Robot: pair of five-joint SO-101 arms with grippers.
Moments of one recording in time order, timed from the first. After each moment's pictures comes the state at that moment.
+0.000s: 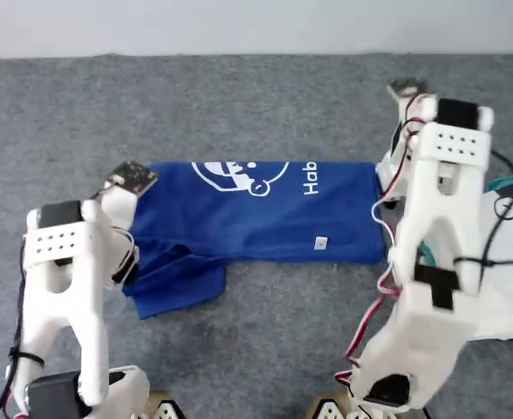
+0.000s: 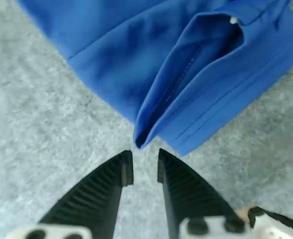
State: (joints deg) left arm -14.6 -18.3 38.9 82.4 -27.3; right arm 8.7 17.6 -27.1 100.5 19.3
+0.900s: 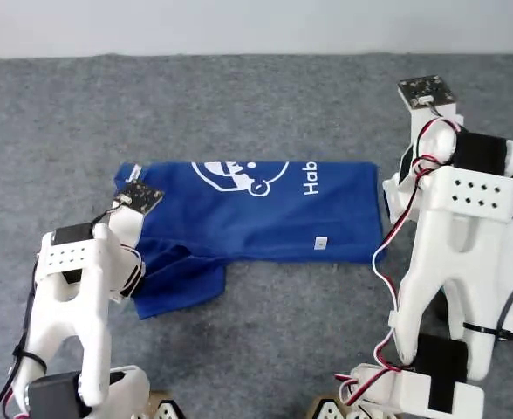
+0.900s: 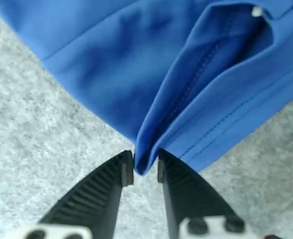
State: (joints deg) left arm -14.6 -18.3 49.5 70.2 -27.3; right arm 8.7 -7.4 -7.6 99.6 19.6
